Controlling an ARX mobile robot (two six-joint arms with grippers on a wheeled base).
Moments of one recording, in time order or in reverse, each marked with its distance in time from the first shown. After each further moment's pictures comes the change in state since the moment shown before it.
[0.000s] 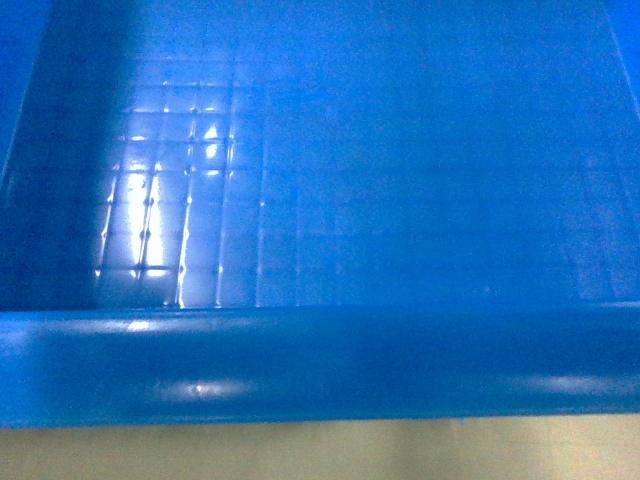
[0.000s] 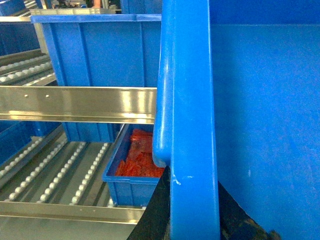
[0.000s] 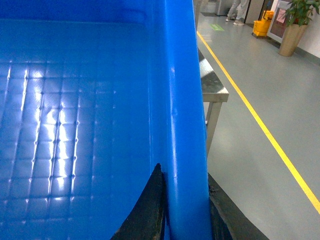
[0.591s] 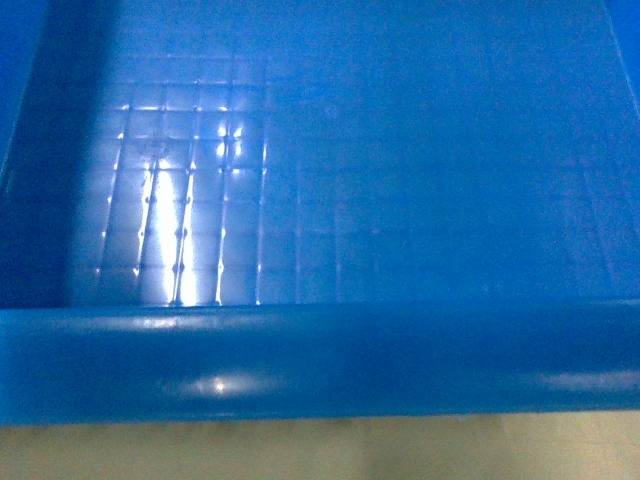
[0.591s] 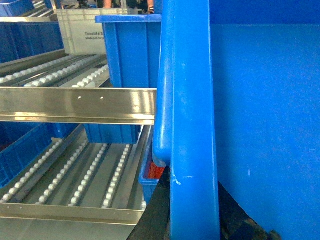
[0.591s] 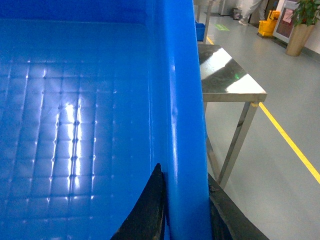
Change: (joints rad) left arm 0.000 0.000 0.000 0.000 -0.001 0.000; right arm 0.000 0.000 0.000 0.000 -0.003 0.000
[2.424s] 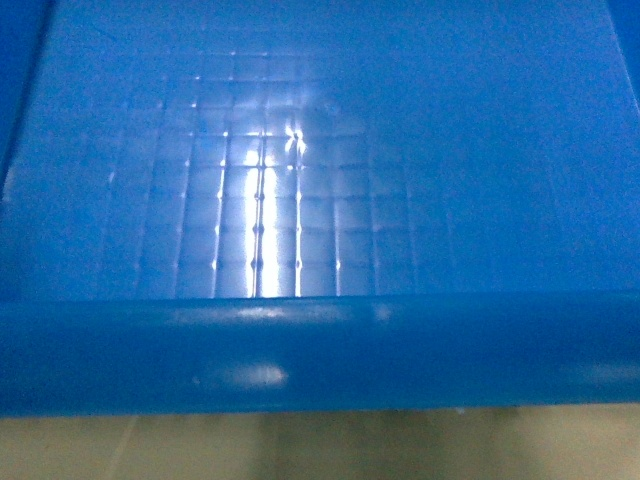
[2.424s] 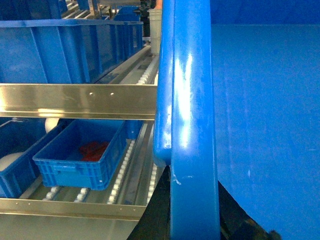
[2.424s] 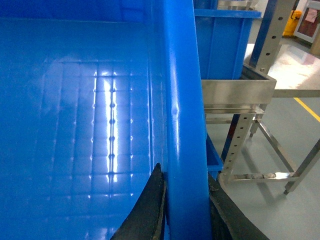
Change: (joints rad) left arm 0.000 -0.001 0.000 0.005 0.000 0.000; right arm 0.000 0.000 0.000 0.004 0.002 0.000
